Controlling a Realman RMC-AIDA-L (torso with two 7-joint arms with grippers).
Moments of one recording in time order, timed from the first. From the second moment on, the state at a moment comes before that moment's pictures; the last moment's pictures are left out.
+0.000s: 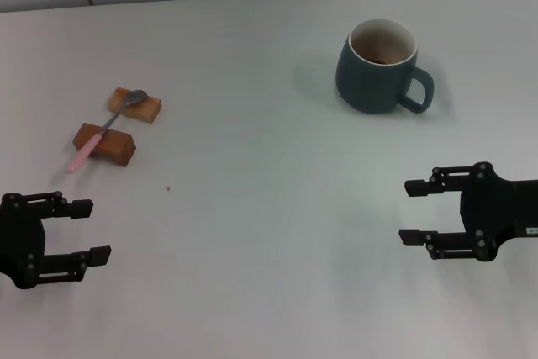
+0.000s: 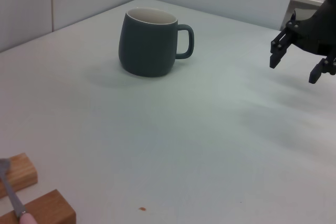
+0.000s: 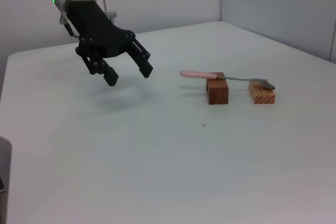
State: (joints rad) left arm -0.37 -2.06 0.47 0.90 2.34 1.82 -1.24; right arm 0.35 2.08 -0.78 -0.86 -2.09 -1.67 1.17
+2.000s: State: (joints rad) left arm -0.37 -2.06 0.46 0.90 2.34 1.82 -1.24; right arm 0.34 2.08 -0.74 -0.87 -2.00 -1.70 1.17
